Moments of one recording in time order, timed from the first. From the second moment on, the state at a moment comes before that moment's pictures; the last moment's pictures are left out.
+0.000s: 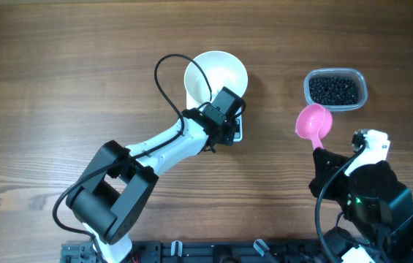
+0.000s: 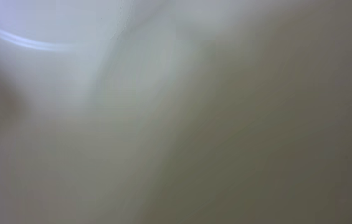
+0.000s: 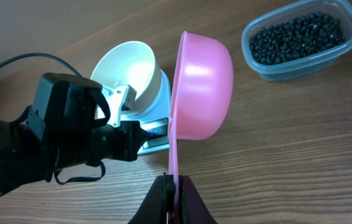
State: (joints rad) left arm -0.71 1.87 1.13 -0.42 -0.08 -0.43; right arm 0.64 0.64 1.06 -1.11 0.30 0.77
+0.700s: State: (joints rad) left arm -0.71 1.87 1.13 -0.41 -0.09 -0.43; right arm 0.64 0.64 1.06 -1.11 0.30 0.77
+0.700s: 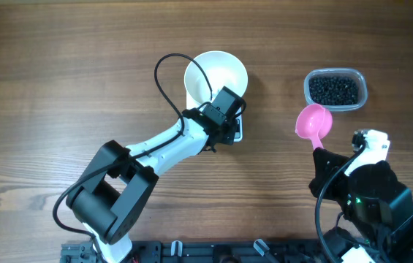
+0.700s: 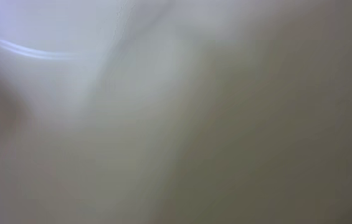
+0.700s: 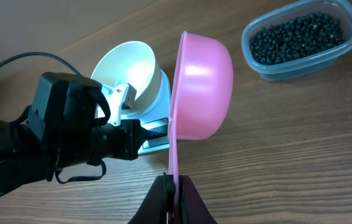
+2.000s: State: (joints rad) left arm -0.73 1.89 1.14 -0.41 -0.14 -0.43; right arm 0.64 0.64 1.06 -1.09 0.30 0.77
